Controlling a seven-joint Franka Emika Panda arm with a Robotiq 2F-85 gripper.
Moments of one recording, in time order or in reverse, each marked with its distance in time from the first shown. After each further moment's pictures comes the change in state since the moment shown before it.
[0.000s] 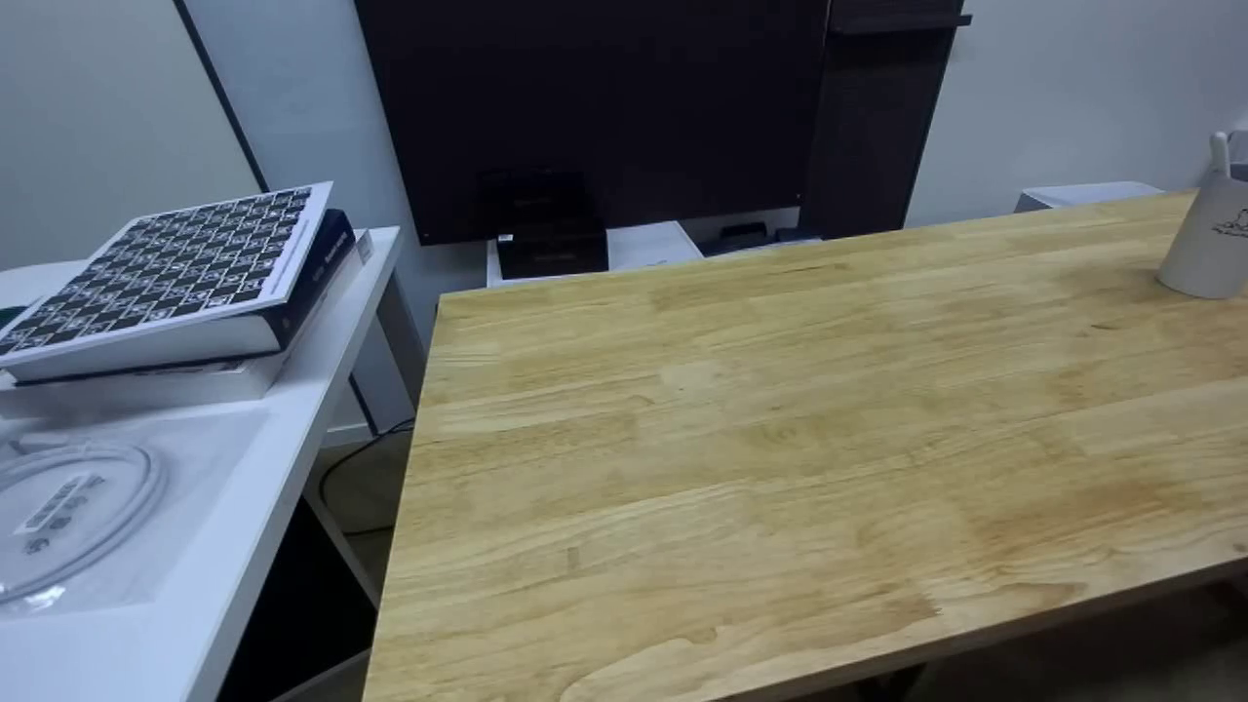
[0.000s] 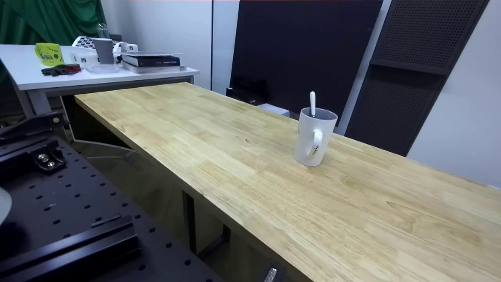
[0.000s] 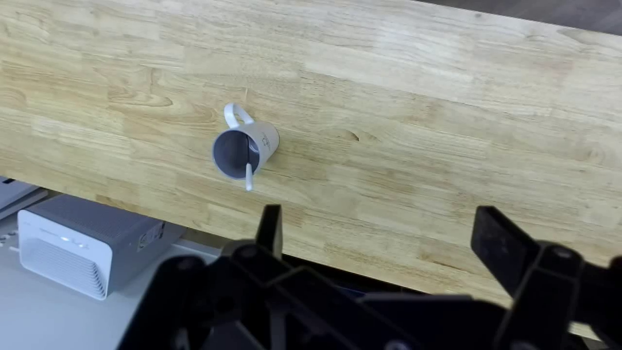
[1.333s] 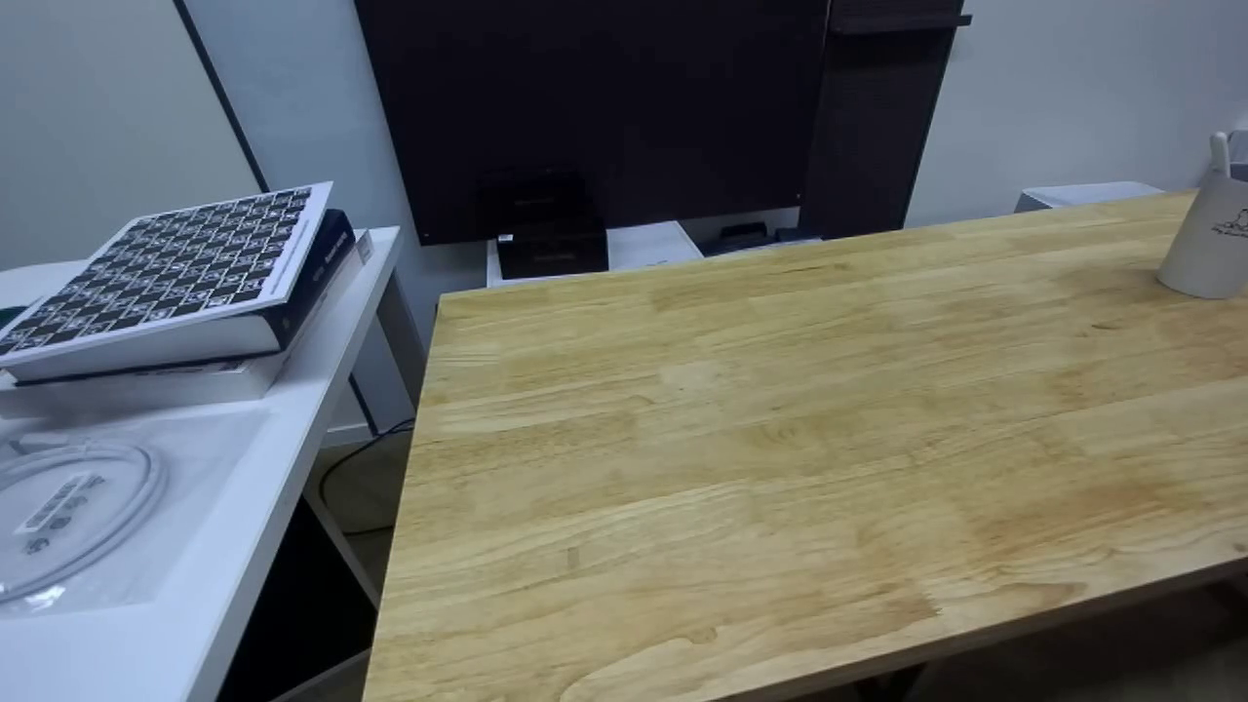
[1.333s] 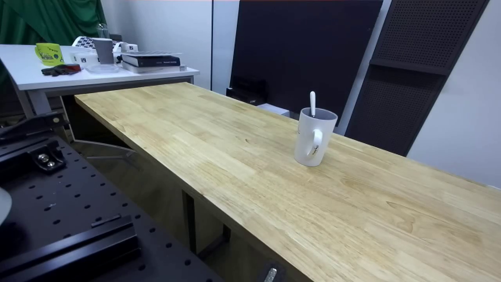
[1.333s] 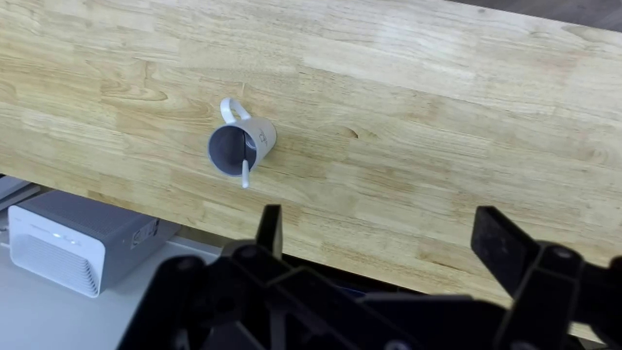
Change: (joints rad) arm 0.006 0.011 -0.017 -0.025 -0.001 0.045 -0.016
